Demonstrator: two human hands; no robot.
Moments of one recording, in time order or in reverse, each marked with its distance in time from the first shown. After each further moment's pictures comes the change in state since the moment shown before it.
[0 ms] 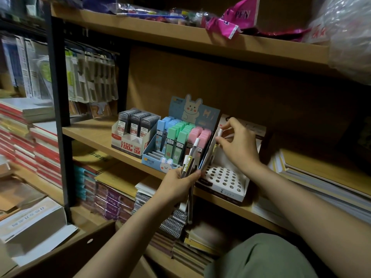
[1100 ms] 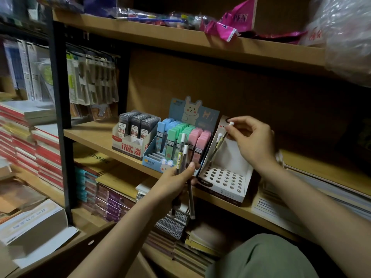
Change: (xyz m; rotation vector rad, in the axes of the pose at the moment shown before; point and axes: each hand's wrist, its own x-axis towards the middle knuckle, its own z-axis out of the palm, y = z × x) left_hand -0.006 0.009 -0.008 -0.136 -0.094 0.017; right_hand 0.000 -0.004 -0.029 0.346 0.078 -0.008
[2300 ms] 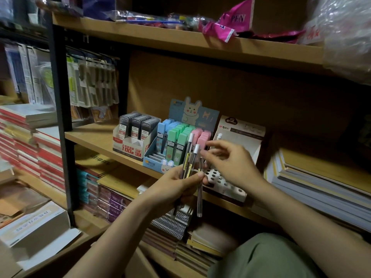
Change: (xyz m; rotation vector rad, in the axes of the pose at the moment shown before) left_hand -0.009 0.009 -0.003 -0.026 -0.303 0.088; right_hand -0.046 -0.014 0.020 -0.071 -0.328 0.201
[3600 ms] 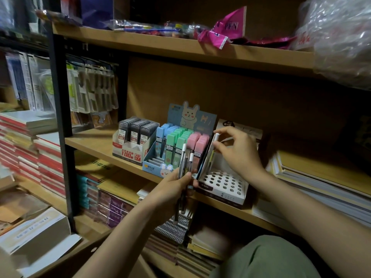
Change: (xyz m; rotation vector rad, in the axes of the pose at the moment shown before) left_hand -0.001 0.003 0.008 -0.111 0.259 -0.196; right_hand 0.034 0.010 -0.013 -0.146 0.249 -0.196
